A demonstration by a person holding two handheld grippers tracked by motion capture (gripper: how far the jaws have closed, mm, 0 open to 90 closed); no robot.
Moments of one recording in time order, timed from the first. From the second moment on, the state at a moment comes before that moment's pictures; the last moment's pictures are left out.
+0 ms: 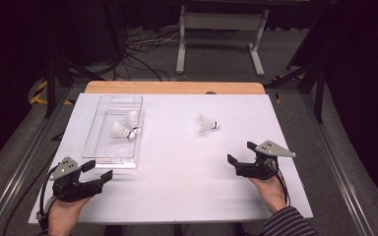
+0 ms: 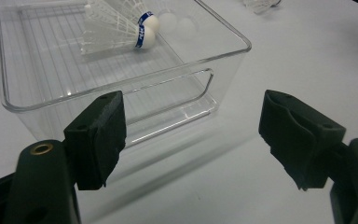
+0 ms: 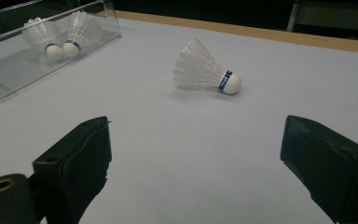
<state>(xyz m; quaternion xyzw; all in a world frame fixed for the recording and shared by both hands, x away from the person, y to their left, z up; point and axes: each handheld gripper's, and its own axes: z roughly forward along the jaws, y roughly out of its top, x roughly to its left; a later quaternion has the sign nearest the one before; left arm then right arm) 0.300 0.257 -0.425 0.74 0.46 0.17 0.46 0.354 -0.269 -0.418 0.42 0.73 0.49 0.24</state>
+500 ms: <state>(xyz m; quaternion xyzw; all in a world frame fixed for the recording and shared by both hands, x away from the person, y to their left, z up) 0.299 0.258 -0.425 0.74 0.46 0.17 0.47 0.370 -0.258 -0.415 0.42 0.72 0.50 0.23</state>
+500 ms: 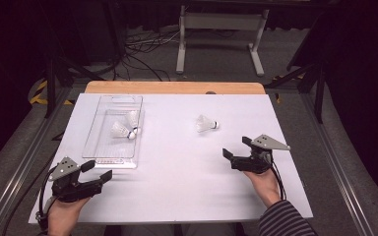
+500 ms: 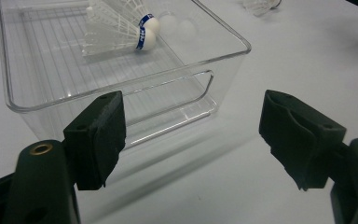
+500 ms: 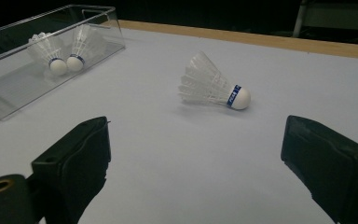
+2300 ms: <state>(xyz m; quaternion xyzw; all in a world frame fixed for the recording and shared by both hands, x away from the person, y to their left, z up) 0.298 0.260 -0.425 0.74 0.46 0.18 0.46 0.427 -0.220 -0.384 0.41 0.75 0.47 0.22</state>
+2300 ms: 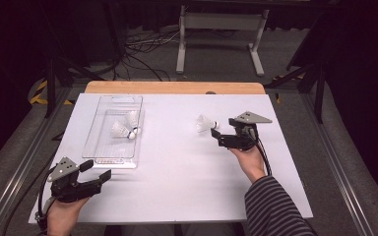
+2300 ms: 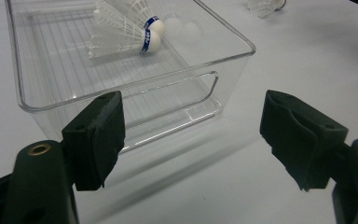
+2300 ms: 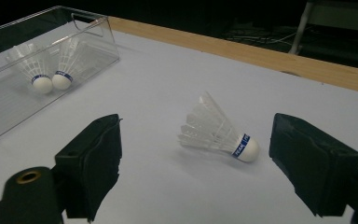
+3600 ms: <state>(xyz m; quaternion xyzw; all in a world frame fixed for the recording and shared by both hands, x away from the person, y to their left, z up) 0.299 0.259 -0.425 0.74 0.45 0.18 0.46 0.488 -0.170 -0.372 0.44 0.81 0.34 0.19</state>
